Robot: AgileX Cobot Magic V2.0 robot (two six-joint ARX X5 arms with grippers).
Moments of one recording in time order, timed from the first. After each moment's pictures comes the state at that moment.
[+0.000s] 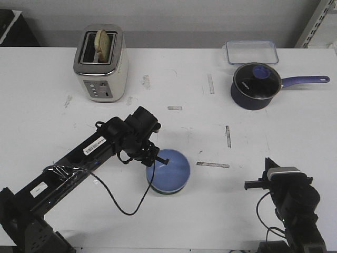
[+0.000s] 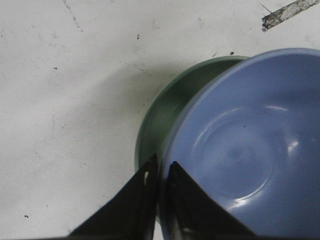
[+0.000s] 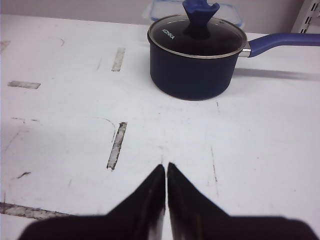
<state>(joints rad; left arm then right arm) -0.67 1.68 1.57 -1.01 0.16 -0.17 0.05 0.45 0.52 -0.44 0.00 -0.02</state>
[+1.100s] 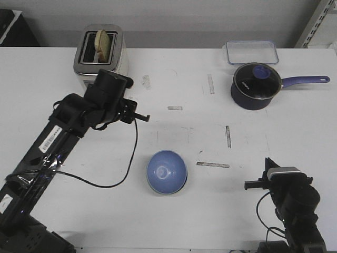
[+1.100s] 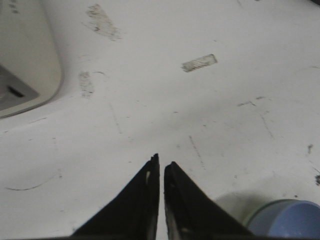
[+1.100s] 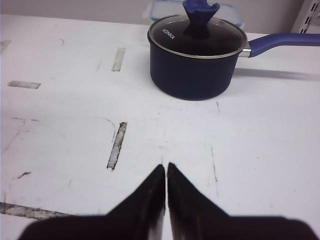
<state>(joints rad) -0.49 1.64 1.95 -1.04 -0.09 -0.11 0.05 0.45 0.52 -0.44 0.00 -0.02</state>
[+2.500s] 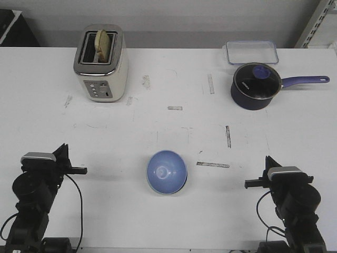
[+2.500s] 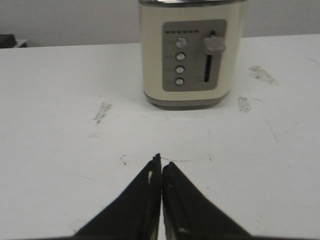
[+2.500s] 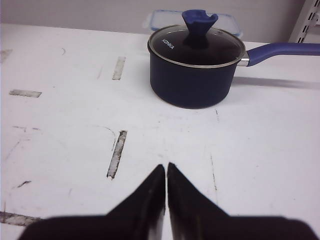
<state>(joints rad) 0.01 0.54 0.52 -0.11 0.01 0.05 0.05 0.45 0.52 -0.41 0.00 -0.02</state>
